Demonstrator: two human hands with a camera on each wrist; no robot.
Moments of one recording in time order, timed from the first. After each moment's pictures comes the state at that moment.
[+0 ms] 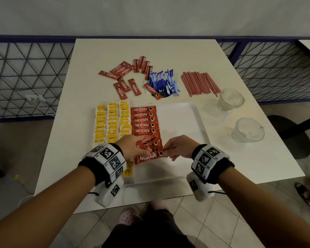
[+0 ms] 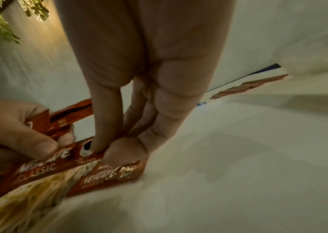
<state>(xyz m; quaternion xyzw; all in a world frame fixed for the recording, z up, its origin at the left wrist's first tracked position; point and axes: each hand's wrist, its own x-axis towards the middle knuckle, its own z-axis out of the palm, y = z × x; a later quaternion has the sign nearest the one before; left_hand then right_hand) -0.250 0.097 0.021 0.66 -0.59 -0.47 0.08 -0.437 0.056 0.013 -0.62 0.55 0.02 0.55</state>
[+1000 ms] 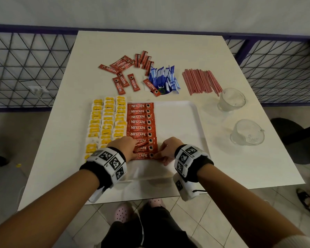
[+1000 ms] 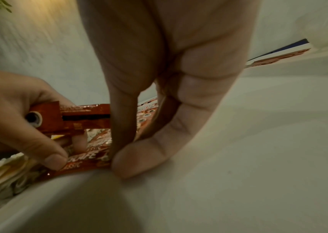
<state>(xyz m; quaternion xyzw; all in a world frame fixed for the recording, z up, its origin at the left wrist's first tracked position) -0.264 0.095 -0.007 0.69 -0.66 -0.27 -0.14 -0.424 0.050 -0.008 -0.54 0.63 0.10 0.55</state>
